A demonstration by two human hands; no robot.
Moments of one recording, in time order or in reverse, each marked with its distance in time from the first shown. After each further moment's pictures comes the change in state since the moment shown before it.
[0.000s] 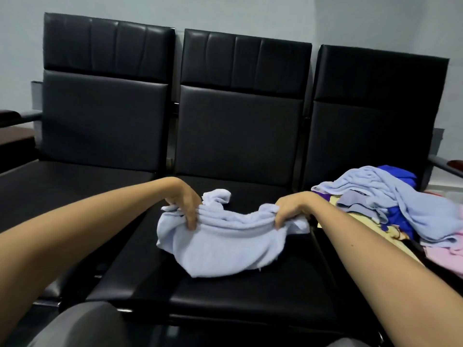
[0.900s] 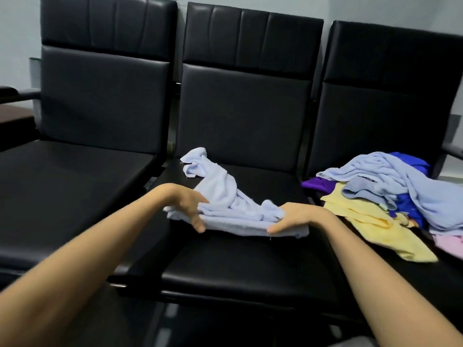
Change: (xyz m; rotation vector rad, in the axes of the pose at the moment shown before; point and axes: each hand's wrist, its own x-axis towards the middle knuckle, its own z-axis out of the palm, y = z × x) left_hand 0.034 0.006 0.054 -0.270 0.358 0.029; right_hand 0.010 0.029 0.058 0.107 0.046 -0.144
